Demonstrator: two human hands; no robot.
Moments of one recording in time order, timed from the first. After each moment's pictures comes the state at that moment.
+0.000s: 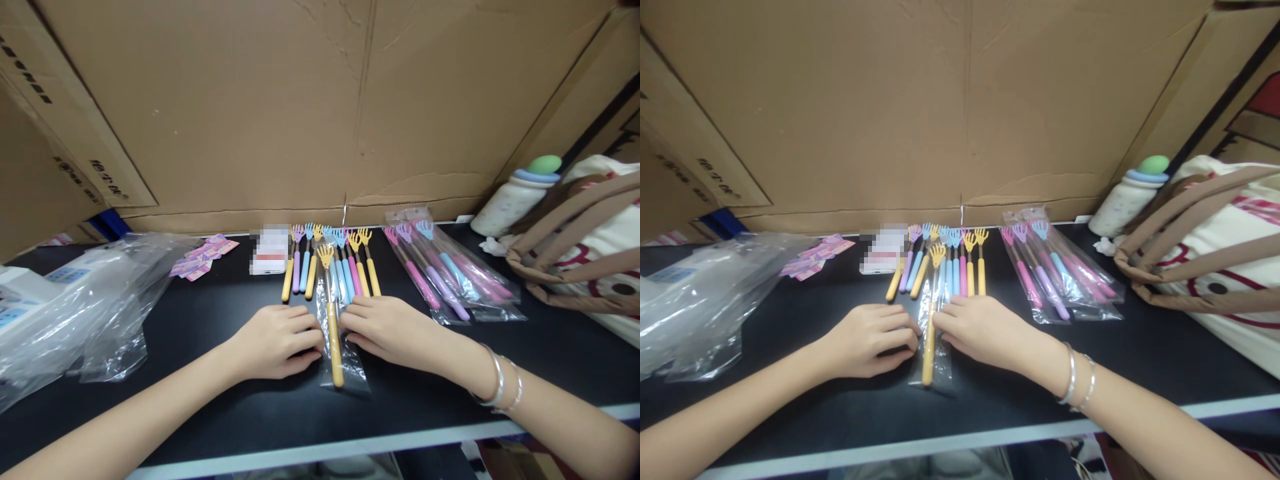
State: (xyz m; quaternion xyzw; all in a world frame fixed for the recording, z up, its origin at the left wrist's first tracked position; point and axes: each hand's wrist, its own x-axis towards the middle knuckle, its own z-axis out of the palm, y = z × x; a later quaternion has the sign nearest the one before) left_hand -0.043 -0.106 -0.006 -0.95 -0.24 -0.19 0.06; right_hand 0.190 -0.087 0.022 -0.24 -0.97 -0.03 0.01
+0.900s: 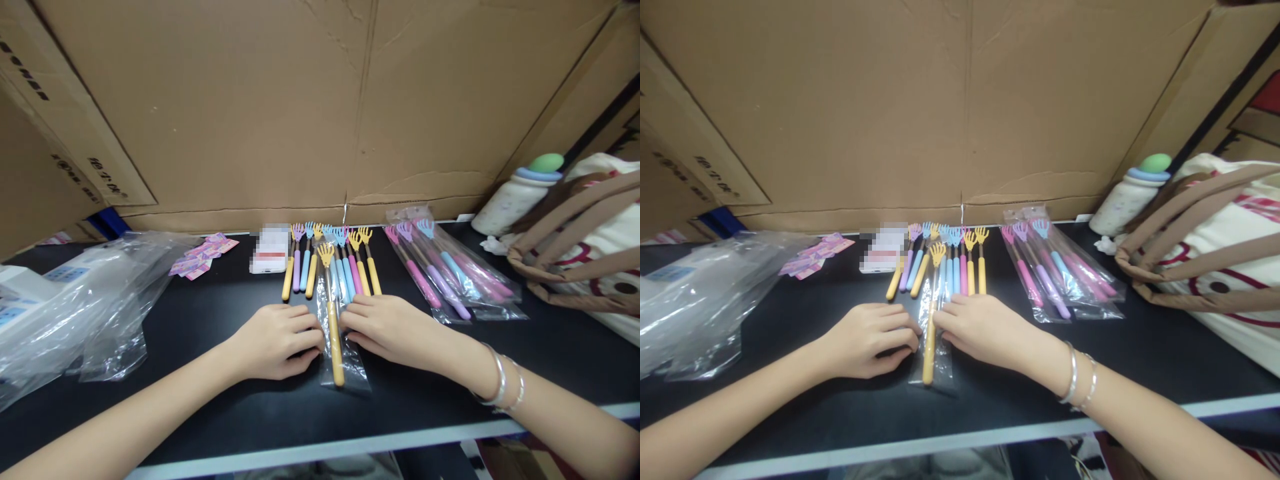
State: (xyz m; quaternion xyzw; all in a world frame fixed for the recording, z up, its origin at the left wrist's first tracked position) left_hand -0.042 -0.106 -0.004 -0.95 -0.23 -0.20 0.07; right_hand 0.190 -0.087 0.022 -0.24 -0.97 -0.03 0.03
